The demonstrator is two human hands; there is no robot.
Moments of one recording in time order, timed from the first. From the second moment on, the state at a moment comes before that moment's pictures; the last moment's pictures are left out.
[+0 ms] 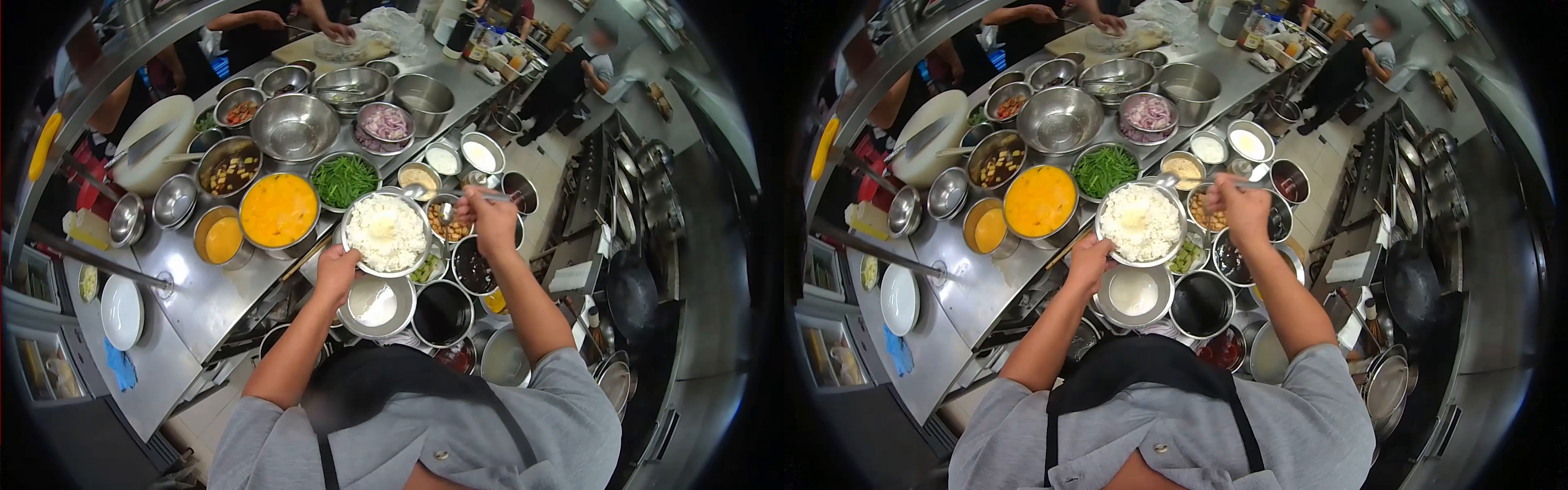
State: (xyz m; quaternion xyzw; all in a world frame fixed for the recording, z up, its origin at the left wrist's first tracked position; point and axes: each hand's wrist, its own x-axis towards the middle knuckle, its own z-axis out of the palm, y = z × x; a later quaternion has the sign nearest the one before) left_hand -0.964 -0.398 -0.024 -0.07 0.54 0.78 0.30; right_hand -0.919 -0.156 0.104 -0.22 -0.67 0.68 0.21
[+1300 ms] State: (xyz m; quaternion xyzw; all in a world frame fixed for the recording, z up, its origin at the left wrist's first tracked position) left_hand -0.722 -0.552 0.003 0.18 0.64 0.53 0.53; right_hand -0.287 -0.431 -0.033 -0.63 -0.74 0.12 0.17
